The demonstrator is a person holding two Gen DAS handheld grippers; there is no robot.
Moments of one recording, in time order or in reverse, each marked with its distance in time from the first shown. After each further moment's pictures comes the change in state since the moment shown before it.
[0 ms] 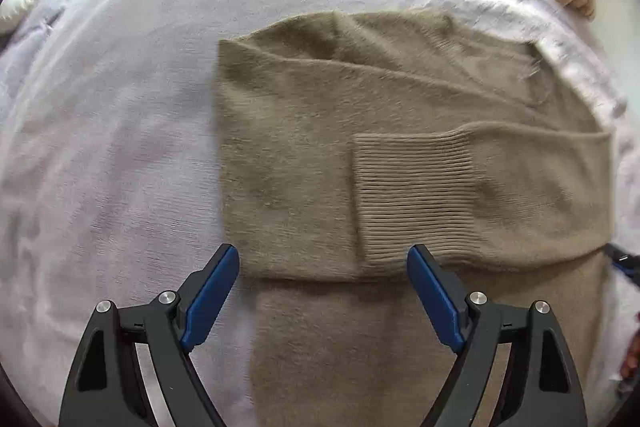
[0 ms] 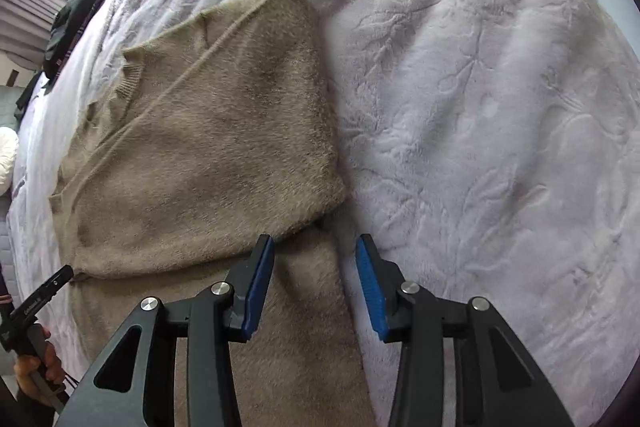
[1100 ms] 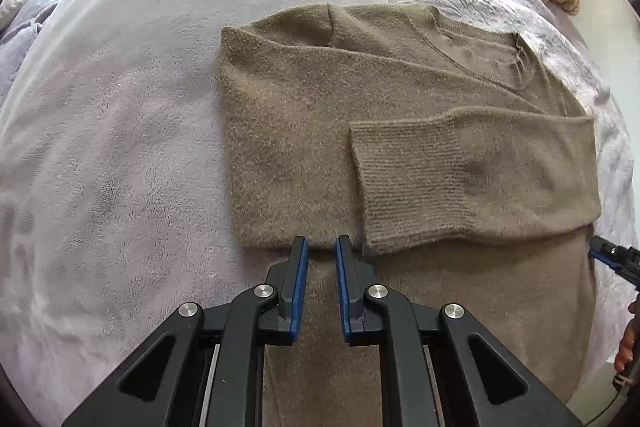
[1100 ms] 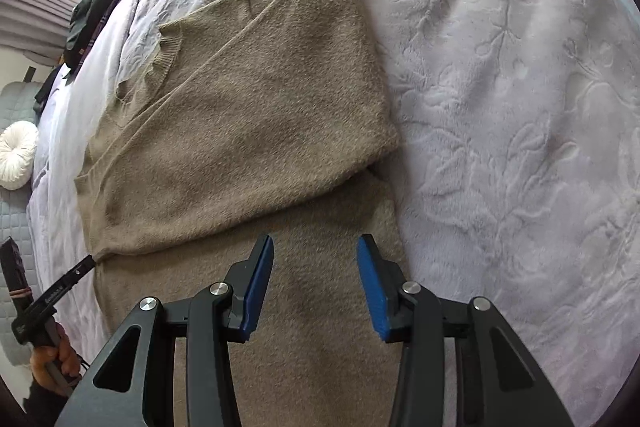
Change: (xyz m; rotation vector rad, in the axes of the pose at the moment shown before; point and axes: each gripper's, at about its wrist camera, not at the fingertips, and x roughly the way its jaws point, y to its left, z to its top) left arm -0.005 0.015 -0.008 0.045 0.016 -0.011; right arm 0.001 0.018 -0.019 -0.001 0.043 0.076
